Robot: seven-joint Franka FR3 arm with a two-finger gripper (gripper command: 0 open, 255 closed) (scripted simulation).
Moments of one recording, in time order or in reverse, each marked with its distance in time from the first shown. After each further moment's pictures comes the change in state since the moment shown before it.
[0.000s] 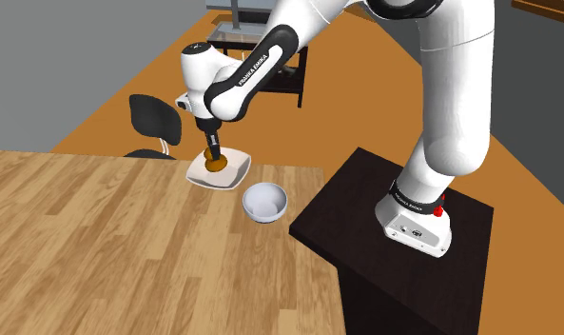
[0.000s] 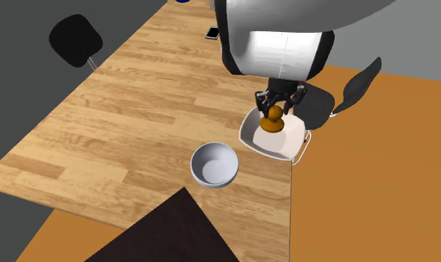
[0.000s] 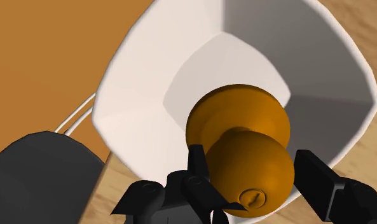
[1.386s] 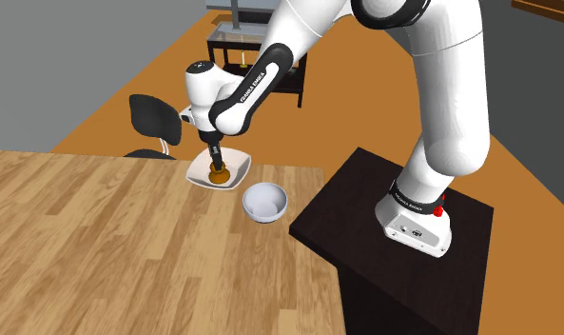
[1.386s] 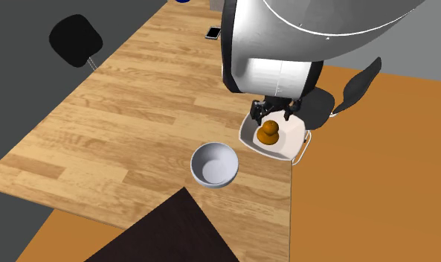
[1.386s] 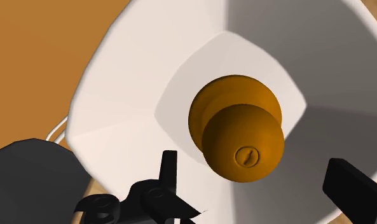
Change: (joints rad) arm 0.021 0.079 -0.028 0.001 -0.039 0.076 0.031
